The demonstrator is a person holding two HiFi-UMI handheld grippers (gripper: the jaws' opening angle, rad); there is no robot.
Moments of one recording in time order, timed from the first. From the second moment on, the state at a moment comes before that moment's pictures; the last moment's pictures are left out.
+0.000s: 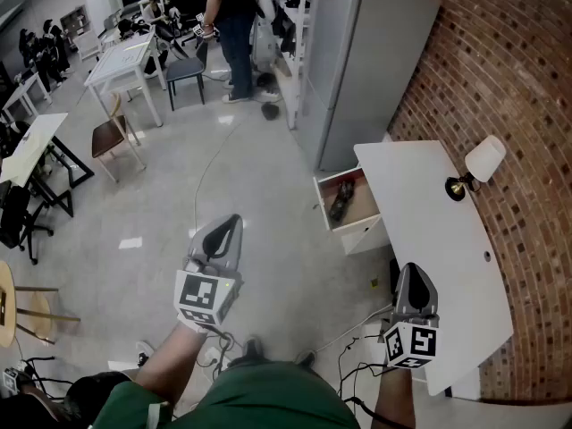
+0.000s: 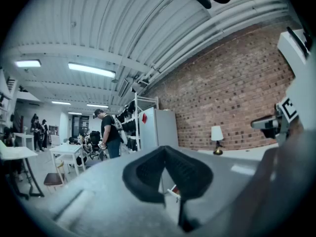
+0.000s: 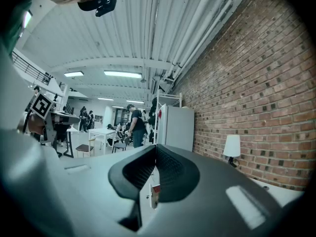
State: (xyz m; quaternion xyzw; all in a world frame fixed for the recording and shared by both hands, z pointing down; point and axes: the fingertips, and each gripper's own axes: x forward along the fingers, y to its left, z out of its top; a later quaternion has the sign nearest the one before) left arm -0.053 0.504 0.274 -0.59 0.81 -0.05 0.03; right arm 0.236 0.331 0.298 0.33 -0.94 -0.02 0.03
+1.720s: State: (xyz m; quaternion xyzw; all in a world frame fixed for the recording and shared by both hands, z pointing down) left arm 0.014 0.430 0.295 -0.55 0.83 -0.07 0.01; right arm 0.306 0.225 0.325 0.31 -0.95 0.05 0.00
